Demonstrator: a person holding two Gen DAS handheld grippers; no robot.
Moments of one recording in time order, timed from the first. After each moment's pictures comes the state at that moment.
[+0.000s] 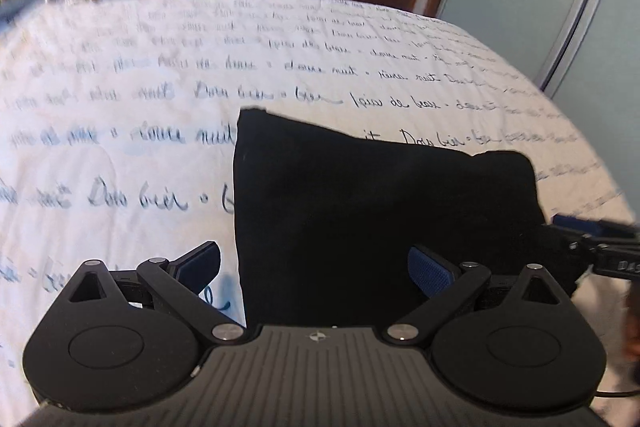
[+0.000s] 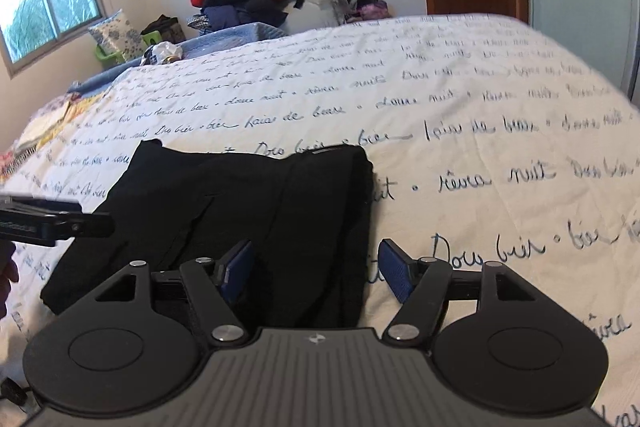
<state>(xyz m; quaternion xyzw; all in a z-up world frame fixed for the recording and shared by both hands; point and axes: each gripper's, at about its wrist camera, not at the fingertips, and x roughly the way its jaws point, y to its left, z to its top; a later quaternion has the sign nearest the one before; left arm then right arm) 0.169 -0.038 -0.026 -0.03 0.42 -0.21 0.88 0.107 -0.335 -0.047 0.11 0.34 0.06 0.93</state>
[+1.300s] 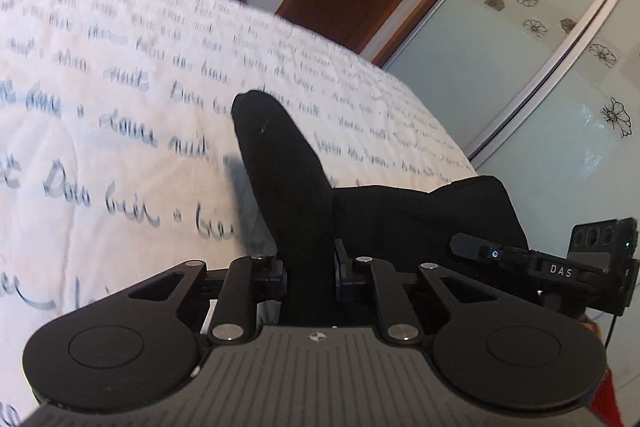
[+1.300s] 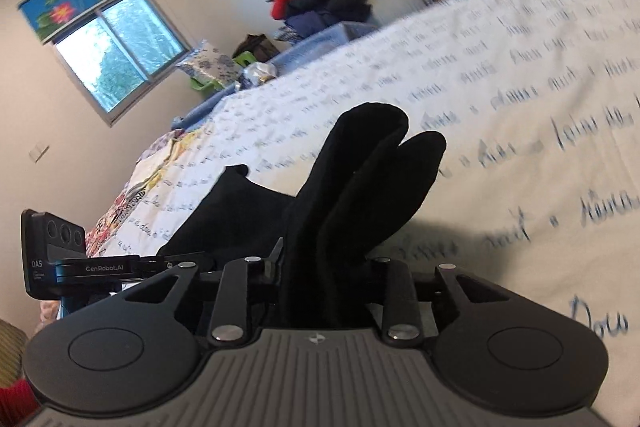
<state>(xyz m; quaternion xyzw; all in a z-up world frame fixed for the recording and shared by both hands) 0.188 0.009 -0.023 -0.17 0.37 -0.29 0.87 0.153 -0.329 -0.036 0.23 0.31 0.23 0.89</state>
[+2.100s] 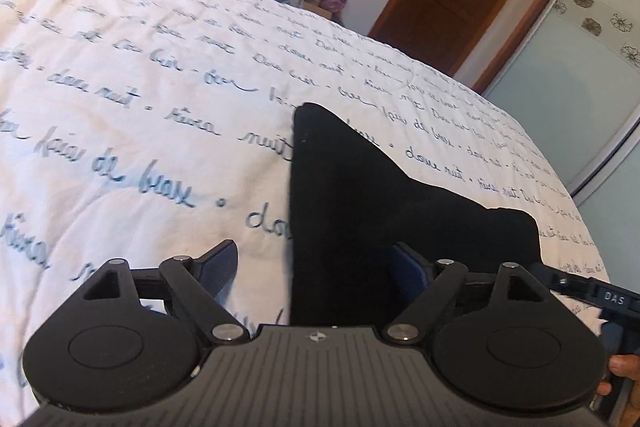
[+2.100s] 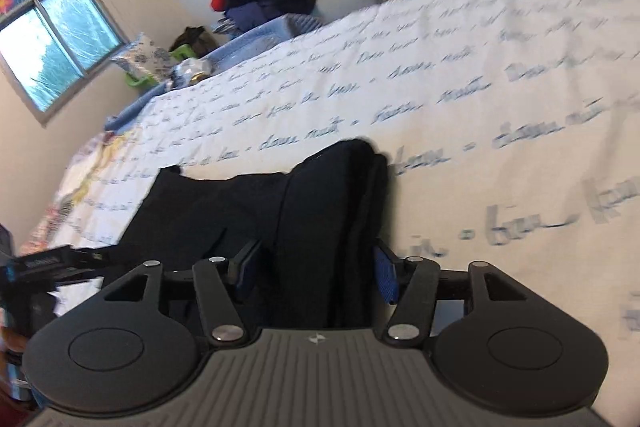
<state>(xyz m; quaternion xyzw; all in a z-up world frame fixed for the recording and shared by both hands) 0.253 0.058 -0.031 -0.14 0.39 -0.14 0.90 0.228 -0.308 -0.047 0.19 0.35 0.10 0.91</state>
